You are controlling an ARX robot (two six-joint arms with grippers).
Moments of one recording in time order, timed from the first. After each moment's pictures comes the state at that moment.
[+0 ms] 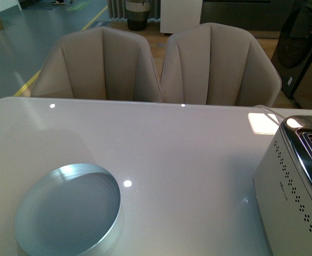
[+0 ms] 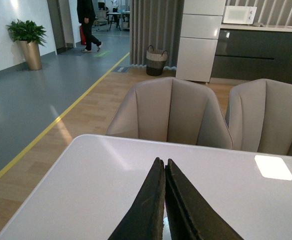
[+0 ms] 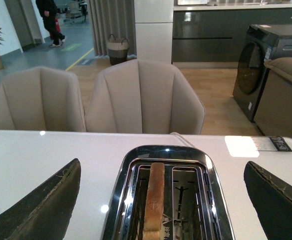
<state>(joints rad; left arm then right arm) 0.00 0.25 0.01 0.25 0.00 -0.01 0.00 0.00 0.02 0.00 0.00 0.00</state>
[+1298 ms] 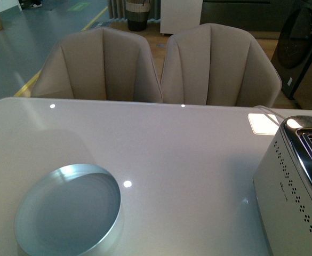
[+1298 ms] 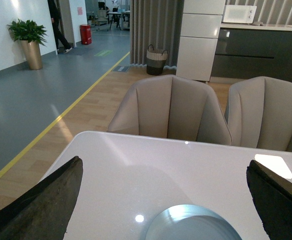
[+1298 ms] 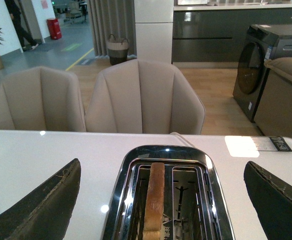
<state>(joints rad) 0.00 0.01 0.01 0.00 0.00 -0.01 0.00 0.00 0.02 0.00 0.00 0.00</state>
